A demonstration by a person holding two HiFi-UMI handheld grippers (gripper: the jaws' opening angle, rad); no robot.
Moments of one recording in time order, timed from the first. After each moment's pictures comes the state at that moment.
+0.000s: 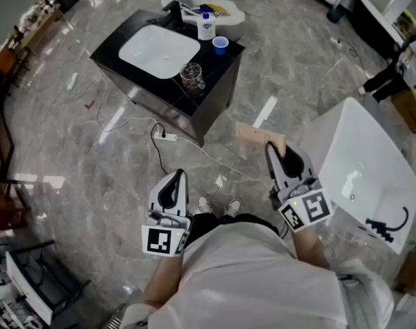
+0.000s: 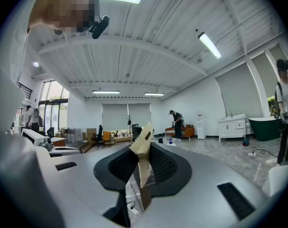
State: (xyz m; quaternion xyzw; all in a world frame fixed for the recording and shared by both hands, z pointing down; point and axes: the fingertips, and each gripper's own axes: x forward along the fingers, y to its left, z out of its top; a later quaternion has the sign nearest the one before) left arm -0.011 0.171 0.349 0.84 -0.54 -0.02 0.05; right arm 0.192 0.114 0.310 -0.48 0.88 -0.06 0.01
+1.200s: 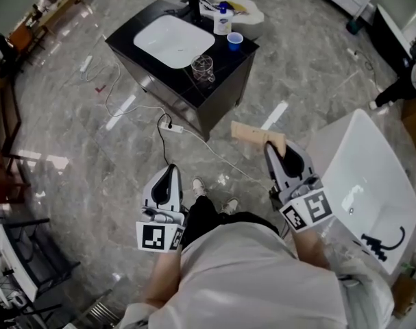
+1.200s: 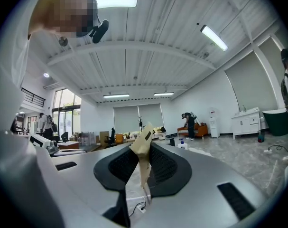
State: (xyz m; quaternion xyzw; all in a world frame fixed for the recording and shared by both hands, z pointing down) left arm -0.020 0.186 0.344 0.80 -0.60 -0.03 0.03; right arm 0.191 0.121 0.311 -0.42 0.91 -0.07 0.03
